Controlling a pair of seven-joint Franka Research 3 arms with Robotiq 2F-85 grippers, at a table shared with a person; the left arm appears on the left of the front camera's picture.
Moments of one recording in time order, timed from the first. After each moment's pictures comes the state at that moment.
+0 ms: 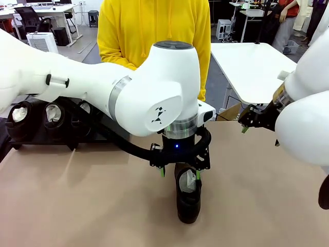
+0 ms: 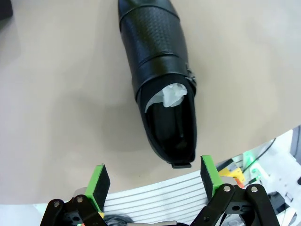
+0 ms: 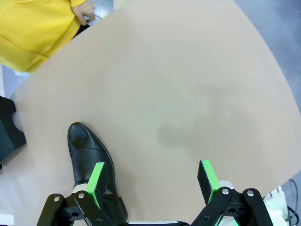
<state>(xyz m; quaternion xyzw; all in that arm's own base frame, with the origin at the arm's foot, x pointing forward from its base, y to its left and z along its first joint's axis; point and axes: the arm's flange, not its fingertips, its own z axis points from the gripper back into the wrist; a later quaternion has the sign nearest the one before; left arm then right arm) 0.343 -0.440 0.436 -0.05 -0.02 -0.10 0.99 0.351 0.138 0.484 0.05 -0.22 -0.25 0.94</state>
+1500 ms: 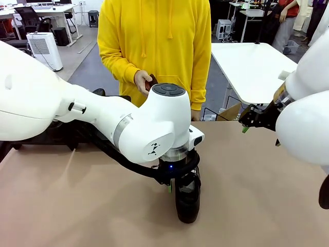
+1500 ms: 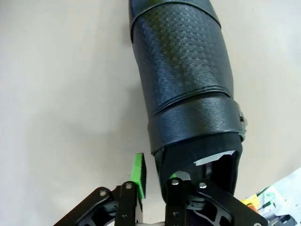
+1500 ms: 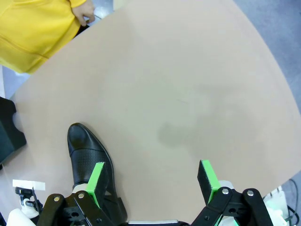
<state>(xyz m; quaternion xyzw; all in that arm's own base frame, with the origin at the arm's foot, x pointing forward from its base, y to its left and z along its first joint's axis) 0.367 -0.433 0.349 -0.04 -0.03 -0.10 0.99 0.351 0.137 0.484 0.05 -0.22 -0.26 0.94</state>
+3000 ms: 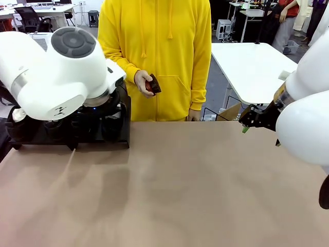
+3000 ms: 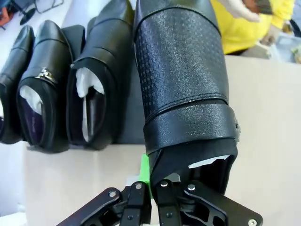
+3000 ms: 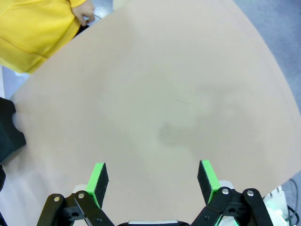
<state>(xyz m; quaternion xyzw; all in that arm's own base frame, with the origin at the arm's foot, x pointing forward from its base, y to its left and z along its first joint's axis) 0.462 -0.224 0.465 0.04 -0.31 0.04 0.95 0.351 0.137 0.484 0.05 -0.22 -0.26 0.94</state>
